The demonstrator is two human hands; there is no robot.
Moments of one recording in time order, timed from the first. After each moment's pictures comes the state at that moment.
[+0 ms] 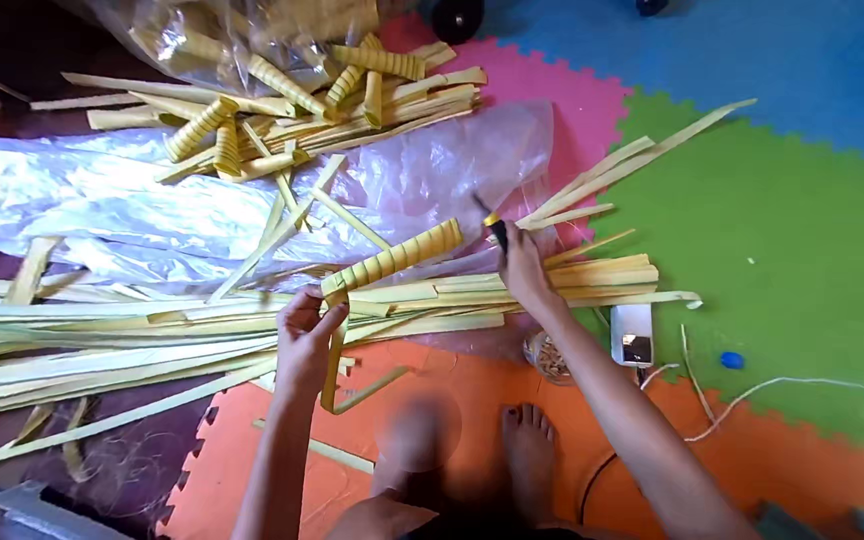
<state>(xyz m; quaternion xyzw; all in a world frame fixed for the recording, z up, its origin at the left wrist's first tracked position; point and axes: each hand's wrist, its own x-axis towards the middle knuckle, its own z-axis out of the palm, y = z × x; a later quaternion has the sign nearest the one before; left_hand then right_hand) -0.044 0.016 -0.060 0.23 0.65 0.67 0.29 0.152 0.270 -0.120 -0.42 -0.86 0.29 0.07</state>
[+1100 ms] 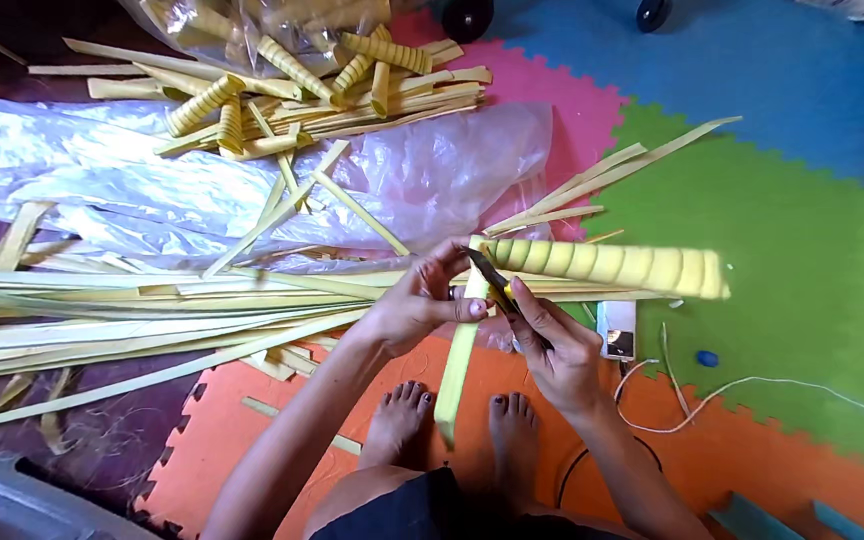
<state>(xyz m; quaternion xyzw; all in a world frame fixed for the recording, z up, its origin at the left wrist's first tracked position) 0.018 0.098 0.005 0.27 0.40 0.59 0.65 0.221 0.176 -0.033 -0.22 -0.85 0.31 0.37</state>
